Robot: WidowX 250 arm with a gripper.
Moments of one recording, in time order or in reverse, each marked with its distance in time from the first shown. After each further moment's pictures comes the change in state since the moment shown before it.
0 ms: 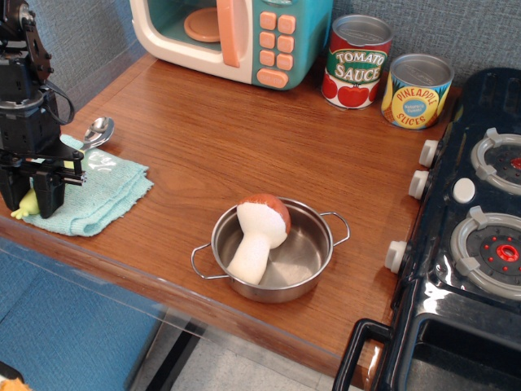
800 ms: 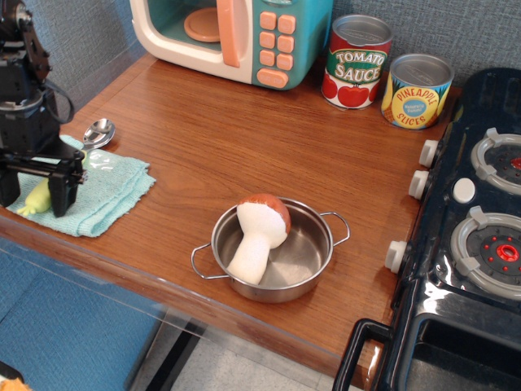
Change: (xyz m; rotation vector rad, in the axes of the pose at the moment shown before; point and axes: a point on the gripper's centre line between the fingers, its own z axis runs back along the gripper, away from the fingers) arm 0.001 -0.008 0.010 0.015 -0.068 -0.006
